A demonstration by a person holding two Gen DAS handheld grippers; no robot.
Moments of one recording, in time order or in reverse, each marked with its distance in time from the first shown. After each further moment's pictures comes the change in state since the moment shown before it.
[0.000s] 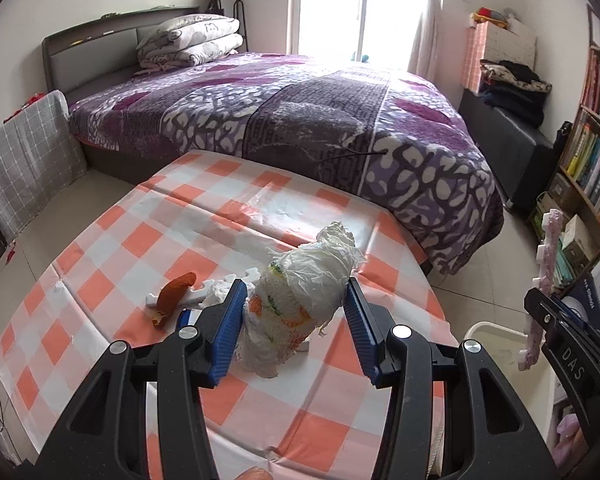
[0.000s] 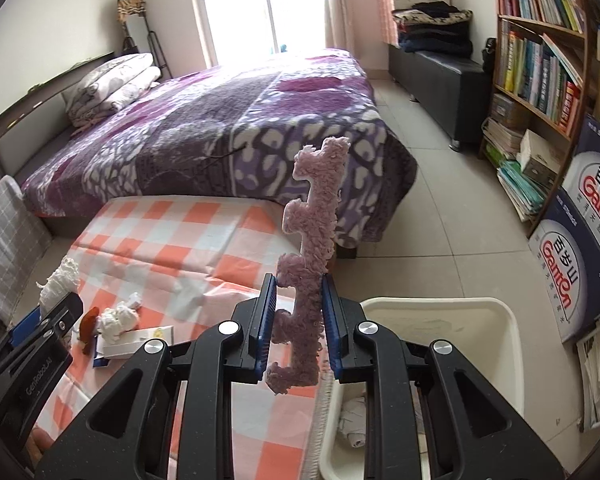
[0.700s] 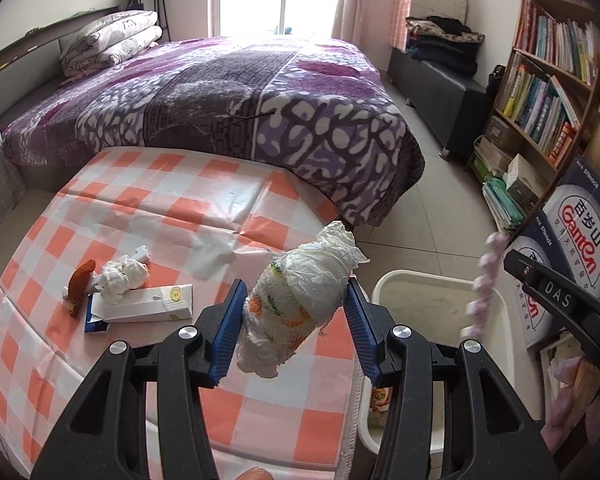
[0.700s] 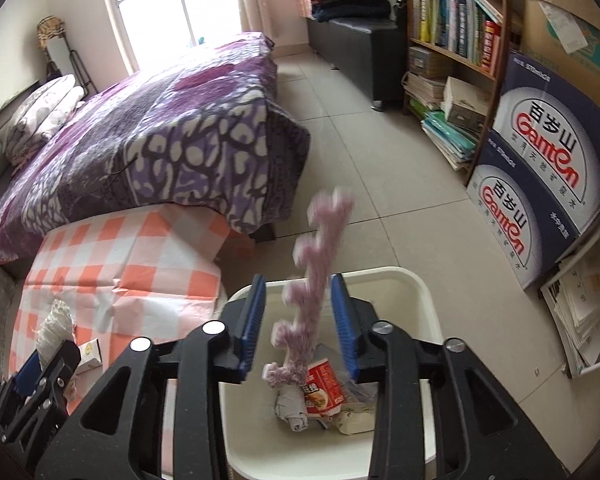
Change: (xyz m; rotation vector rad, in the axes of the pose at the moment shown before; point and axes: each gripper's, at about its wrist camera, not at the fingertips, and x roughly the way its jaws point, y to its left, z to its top) left arm 0.000 -0.094 -0.028 0.166 0.091 -0.192; right arm -0.001 -0.099 -0.004 0.196 0.070 -0.176
